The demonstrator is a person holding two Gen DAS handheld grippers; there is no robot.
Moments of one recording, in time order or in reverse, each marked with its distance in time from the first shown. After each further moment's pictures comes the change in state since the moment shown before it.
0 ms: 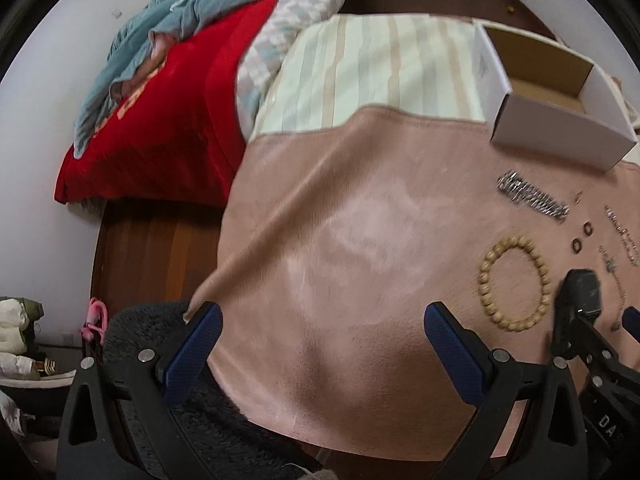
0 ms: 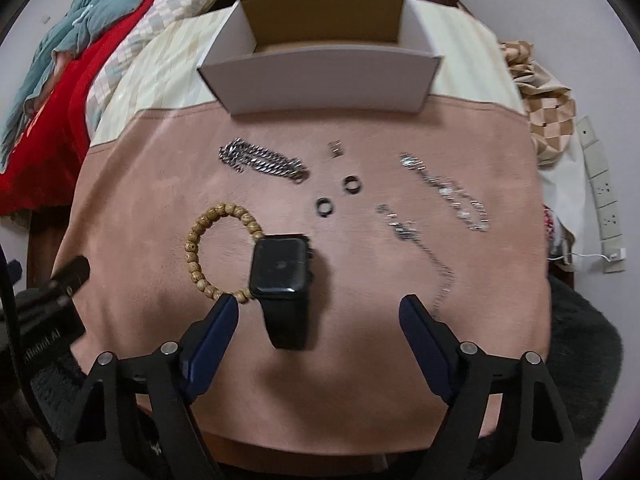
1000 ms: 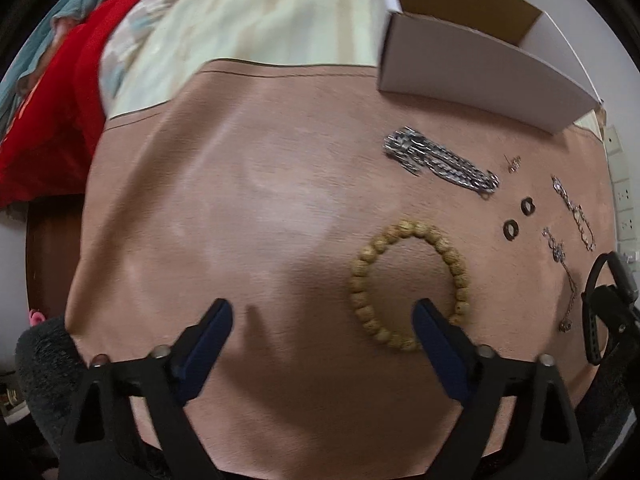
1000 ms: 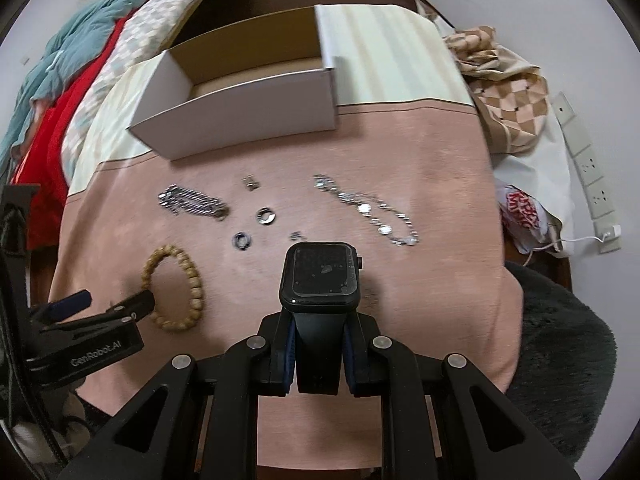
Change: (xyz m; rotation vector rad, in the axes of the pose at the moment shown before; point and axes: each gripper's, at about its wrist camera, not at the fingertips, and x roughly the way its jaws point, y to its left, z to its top) left arm 0.038 -0.077 0.018 0.093 0.140 -0.288; right arm -0.014 -0.076 0.007 0.121 -0.046 -0.009
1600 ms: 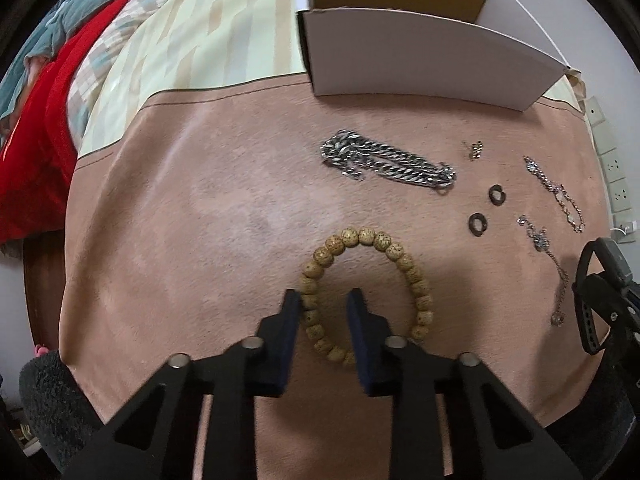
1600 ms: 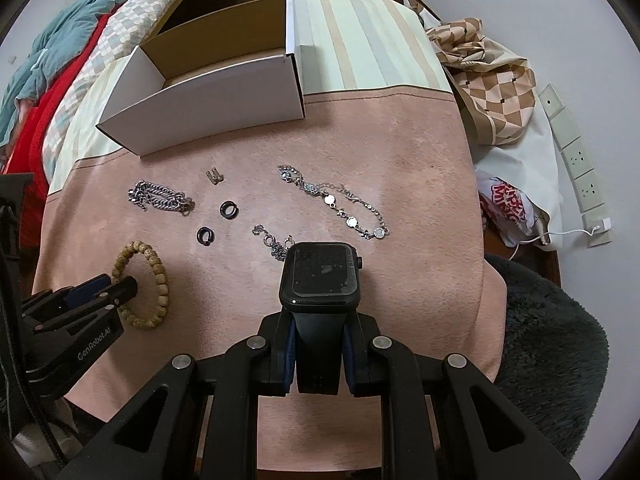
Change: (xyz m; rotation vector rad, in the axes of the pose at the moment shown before) left arm 0.007 -0.037 0.011 0.110 -0.041 -0.014; right arm 0.011 -0.016 0.002 0.004 0.021 -0.047
